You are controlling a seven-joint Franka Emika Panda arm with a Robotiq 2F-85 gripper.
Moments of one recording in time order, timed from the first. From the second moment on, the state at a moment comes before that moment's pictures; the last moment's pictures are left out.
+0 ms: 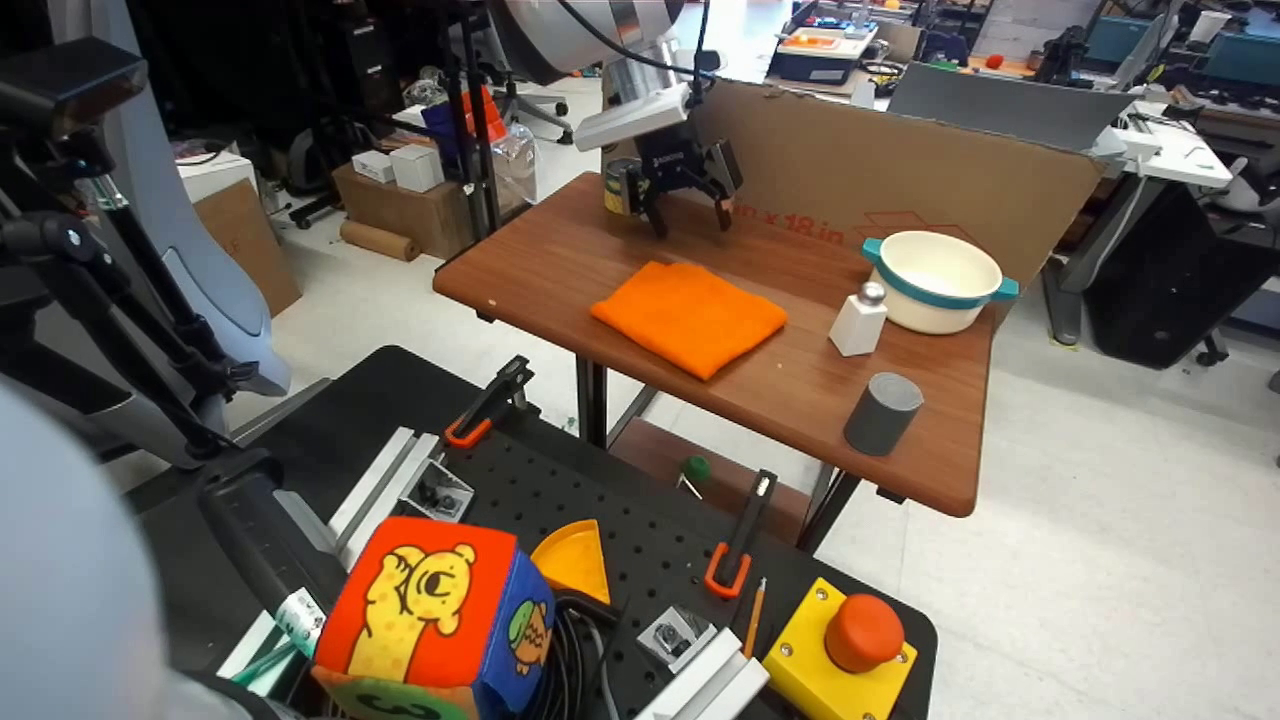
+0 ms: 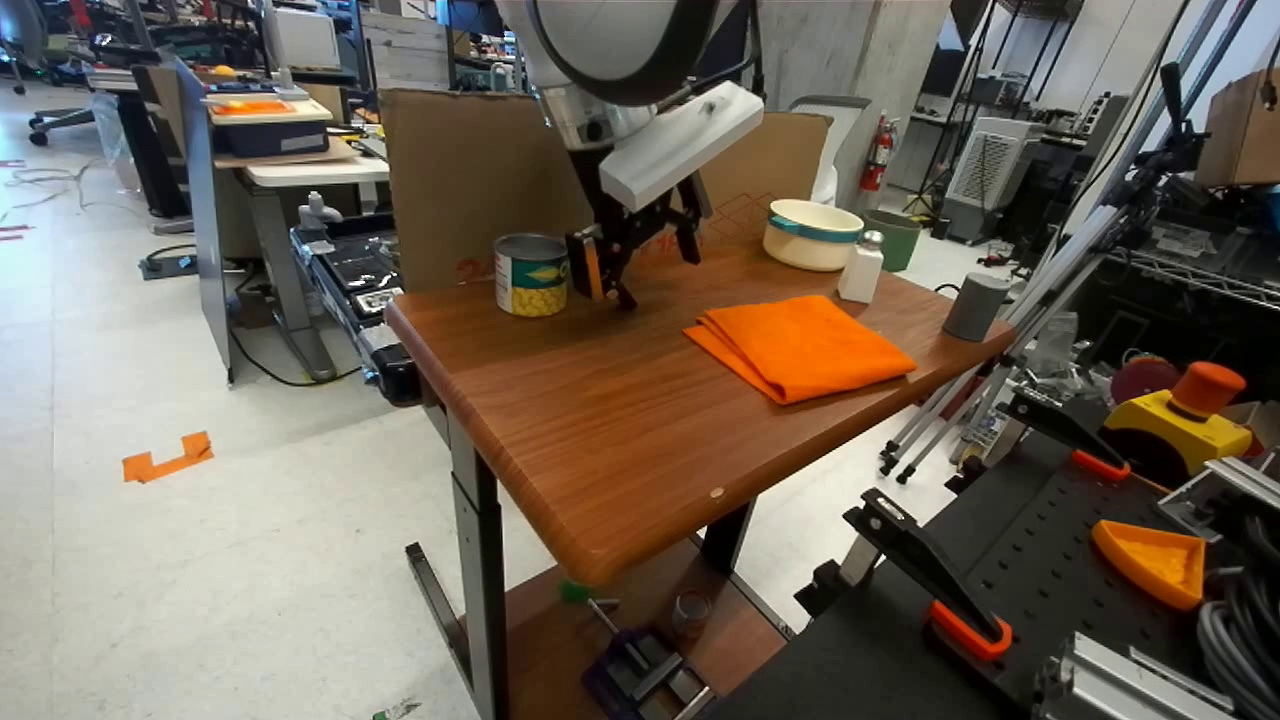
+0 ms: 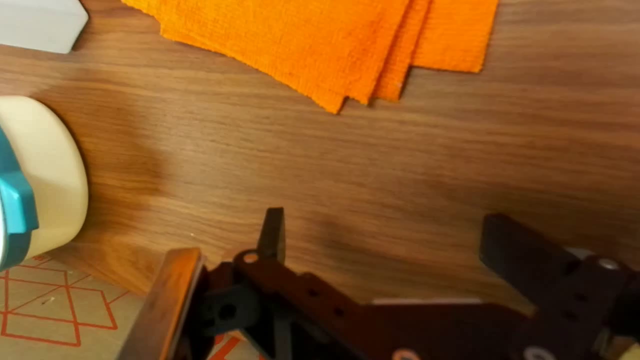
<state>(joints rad) 0.39 0.81 -0.12 -1.57 -0.44 2.15 0.48</state>
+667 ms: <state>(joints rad) 0.25 0.48 -0.05 -1.94 -0.30 2.14 0.34</state>
